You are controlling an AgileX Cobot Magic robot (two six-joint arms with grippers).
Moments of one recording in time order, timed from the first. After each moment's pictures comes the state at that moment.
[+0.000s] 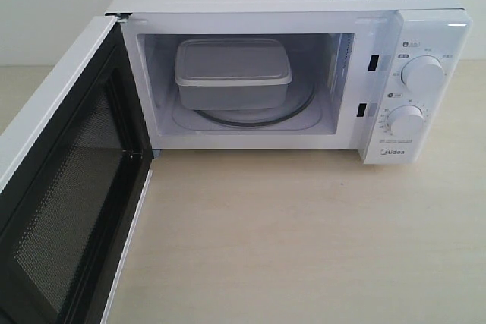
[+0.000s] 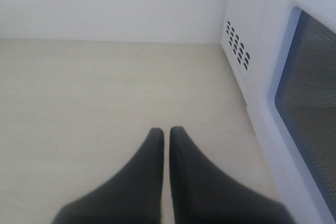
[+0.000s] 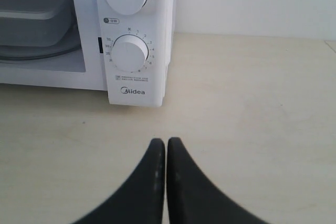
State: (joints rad) left arm 0.00 0.00 0.00 0.00 0.31 -0.05; right arm 0.07 0.01 0.00 -0.02 0.33 -0.02
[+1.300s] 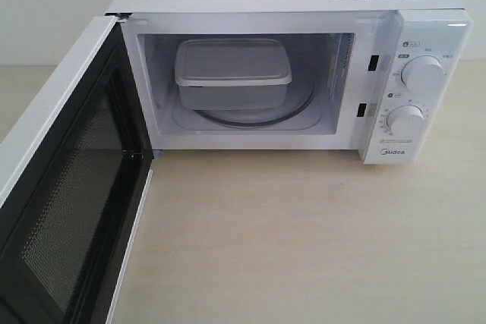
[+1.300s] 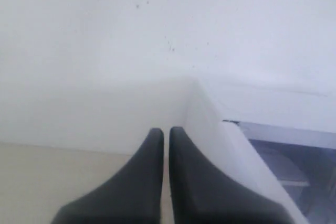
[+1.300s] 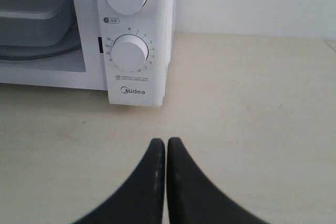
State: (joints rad) left arm 0.00 0.00 -0.41 -0.14 0.41 -0.05; right arm 0.07 0.01 0.00 -0.02 0.33 -0.02
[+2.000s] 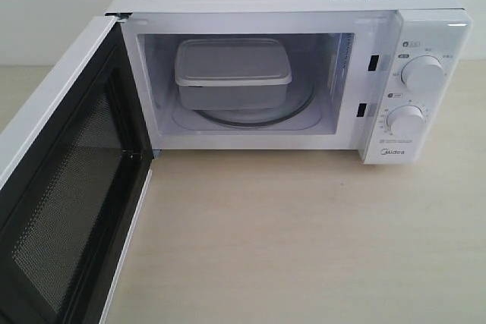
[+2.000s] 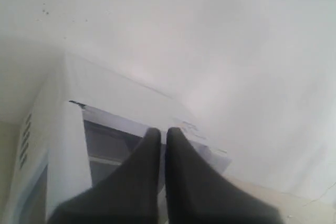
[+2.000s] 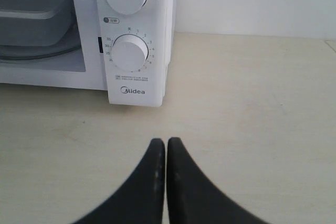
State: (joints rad) left arm 0.00 0.00 -0.62 -0.68 0.68 -0.02; right arm 0.07 0.01 0.00 -0.02 0.33 -0.02
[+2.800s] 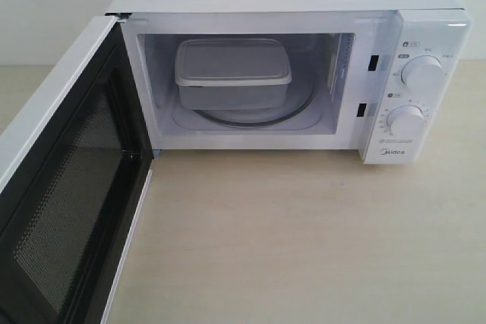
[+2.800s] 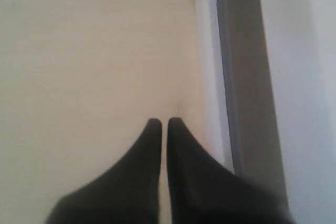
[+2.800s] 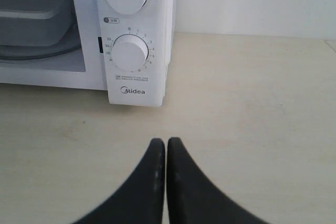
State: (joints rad) left arm 0.00 0.97 -1.03 -0.17 1.22 0.10; right arm 0.07 0.01 0.00 -0.02 0.33 -0.02
